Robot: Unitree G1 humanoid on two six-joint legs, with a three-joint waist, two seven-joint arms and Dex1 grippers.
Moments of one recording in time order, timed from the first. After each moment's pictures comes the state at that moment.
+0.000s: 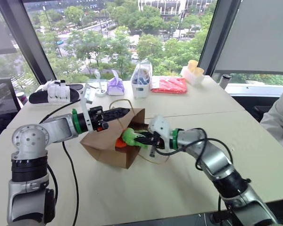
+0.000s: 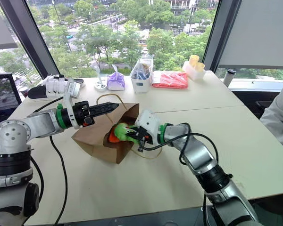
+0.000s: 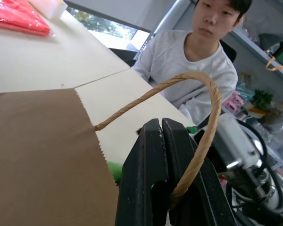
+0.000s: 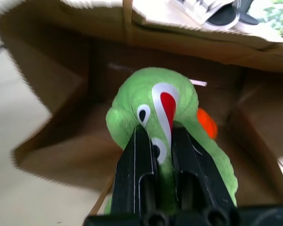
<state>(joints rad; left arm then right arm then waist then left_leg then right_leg) -0.72 0.58 0.28 -0.09 -1.27 1.24 -0.43 -0.67 -0.42 0.38 -0.09 0.12 0.46 0.80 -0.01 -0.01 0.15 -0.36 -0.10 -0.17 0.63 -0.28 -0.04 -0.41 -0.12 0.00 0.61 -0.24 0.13</state>
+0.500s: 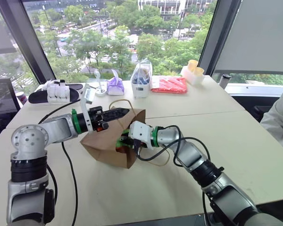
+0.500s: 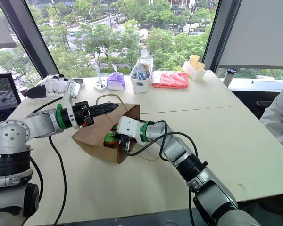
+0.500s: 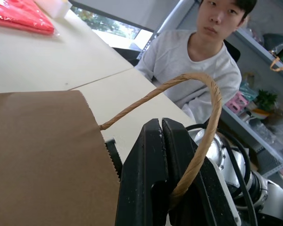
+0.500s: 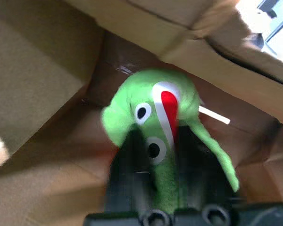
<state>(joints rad) -0.71 0.58 0.29 -0.10 -1.28 1.24 -0.41 -0.76 -0.29 0.49 0.18 -0.06 0.13 0.83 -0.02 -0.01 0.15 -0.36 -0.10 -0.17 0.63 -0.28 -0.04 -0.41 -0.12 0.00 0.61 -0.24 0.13</state>
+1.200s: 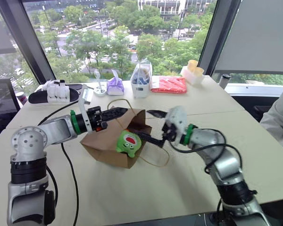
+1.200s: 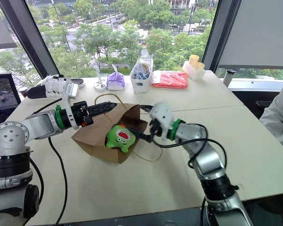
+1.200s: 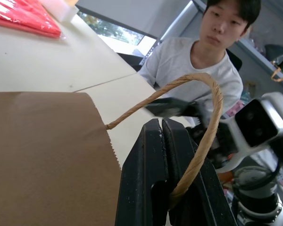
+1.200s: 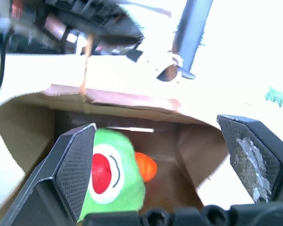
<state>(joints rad) -0.70 0.57 0.32 -0.08 -1.32 1.23 -0.36 -0.48 -0.43 0.04 -0.36 0.28 0.51 0.76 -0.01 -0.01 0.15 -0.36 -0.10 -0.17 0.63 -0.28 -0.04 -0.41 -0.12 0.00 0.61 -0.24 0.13</state>
